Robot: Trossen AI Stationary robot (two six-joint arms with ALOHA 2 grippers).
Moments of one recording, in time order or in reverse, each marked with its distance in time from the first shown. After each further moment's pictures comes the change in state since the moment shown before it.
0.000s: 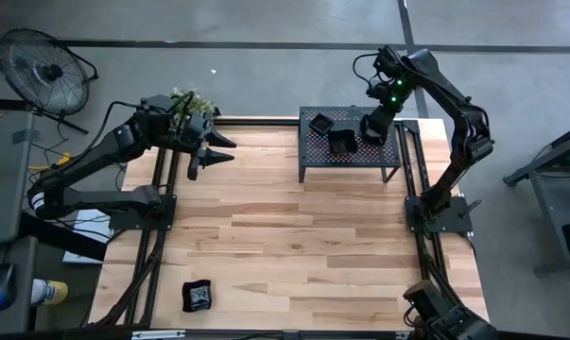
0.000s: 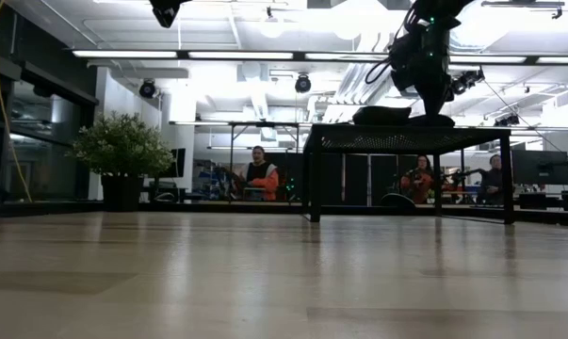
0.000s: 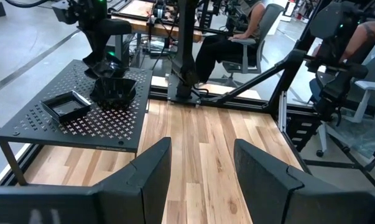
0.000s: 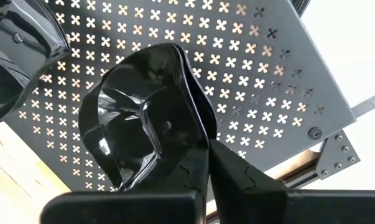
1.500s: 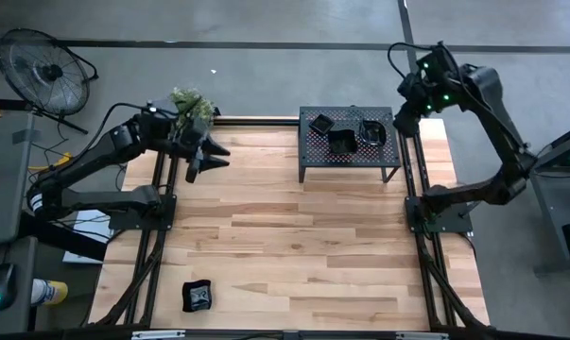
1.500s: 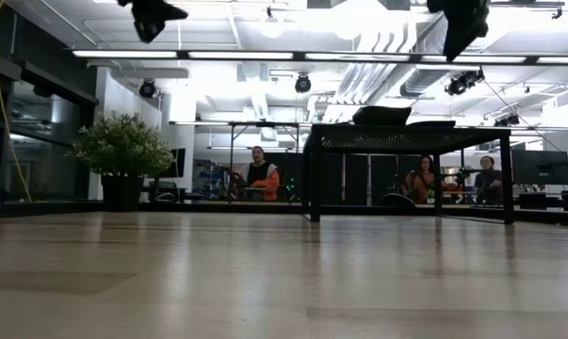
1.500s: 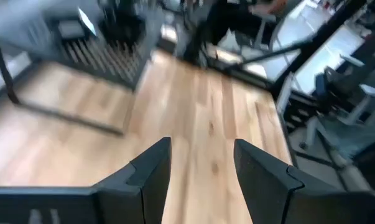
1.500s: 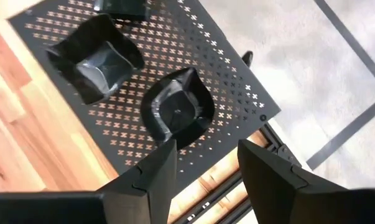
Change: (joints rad) left arm -0.008 -0.023 0.002 -0.203 -0.053 -0.123; right arm 0.078 -0.410 0.003 0.037 0.037 0.084
